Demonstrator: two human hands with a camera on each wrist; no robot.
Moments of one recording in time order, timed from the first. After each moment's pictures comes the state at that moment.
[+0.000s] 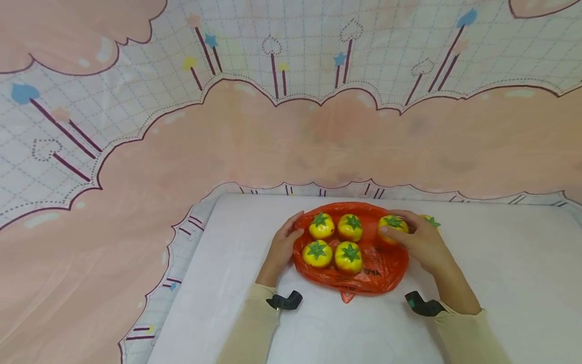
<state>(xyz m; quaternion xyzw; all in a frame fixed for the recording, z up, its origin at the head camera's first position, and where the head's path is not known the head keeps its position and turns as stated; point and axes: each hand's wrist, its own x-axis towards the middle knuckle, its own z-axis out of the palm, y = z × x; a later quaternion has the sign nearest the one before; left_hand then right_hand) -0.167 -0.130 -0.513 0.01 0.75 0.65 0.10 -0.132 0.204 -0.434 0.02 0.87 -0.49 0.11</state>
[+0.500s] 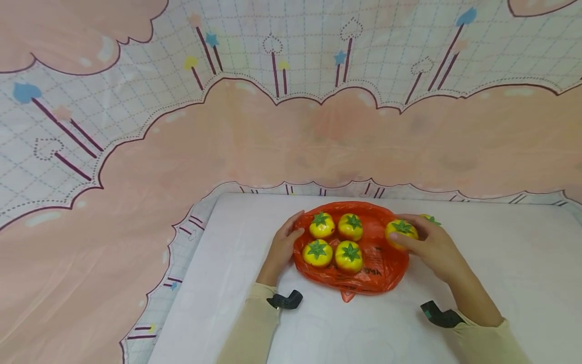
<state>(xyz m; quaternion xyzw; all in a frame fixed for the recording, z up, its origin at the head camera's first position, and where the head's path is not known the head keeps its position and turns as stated) -0.167 -0.129 -0.513 0.01 0.76 0.65 0.10 -0.112 0.217 -0.428 0.02 0.87 -0.48 0.11</state>
